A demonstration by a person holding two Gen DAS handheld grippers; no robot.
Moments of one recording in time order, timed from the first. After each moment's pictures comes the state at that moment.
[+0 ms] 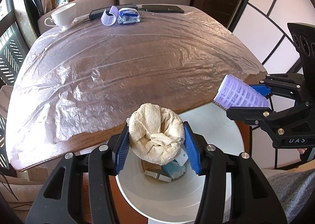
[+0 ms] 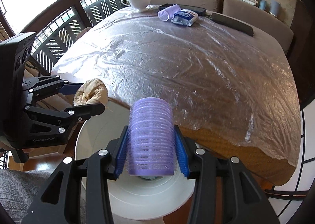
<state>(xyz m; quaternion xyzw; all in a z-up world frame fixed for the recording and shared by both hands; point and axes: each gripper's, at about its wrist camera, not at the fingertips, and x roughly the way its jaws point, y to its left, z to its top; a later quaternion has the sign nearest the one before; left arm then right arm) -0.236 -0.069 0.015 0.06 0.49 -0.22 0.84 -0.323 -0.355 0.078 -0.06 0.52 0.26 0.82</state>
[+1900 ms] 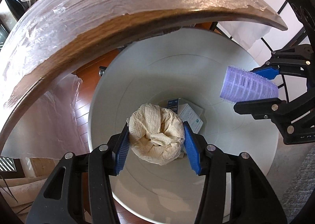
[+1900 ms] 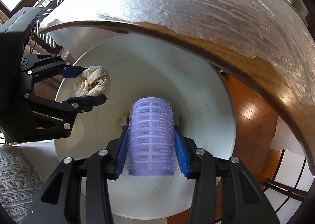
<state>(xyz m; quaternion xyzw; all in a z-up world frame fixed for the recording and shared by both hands) -0.254 -0.078 -0.080 0.14 0.56 -0.22 0.79 -0.342 -0.331 -0.017 -0.10 0.60 0.26 0.75</state>
